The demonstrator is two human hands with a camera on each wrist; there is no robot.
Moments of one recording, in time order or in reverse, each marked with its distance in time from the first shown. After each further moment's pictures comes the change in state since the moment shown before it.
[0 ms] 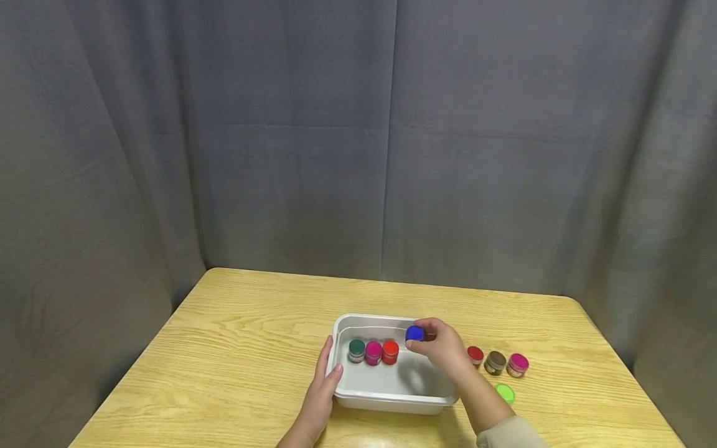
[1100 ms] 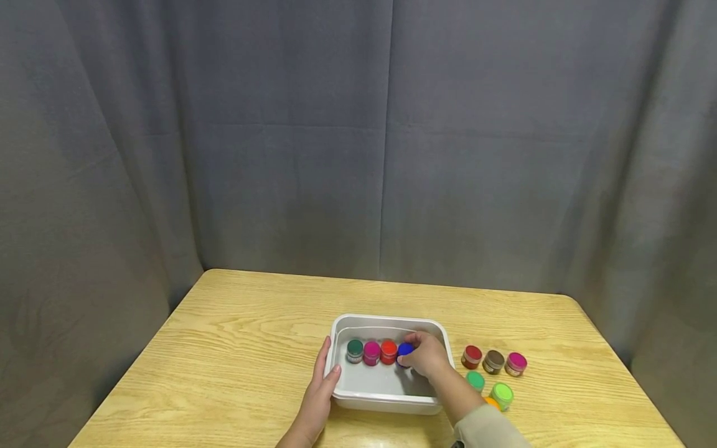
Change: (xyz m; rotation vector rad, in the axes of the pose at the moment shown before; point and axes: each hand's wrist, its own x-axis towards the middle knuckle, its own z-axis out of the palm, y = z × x) left_hand -0.001 0.001 0.002 0.005 0.009 -0.002; right_hand 0.009 0.011 0.029 -0.146 -0.022 0.081
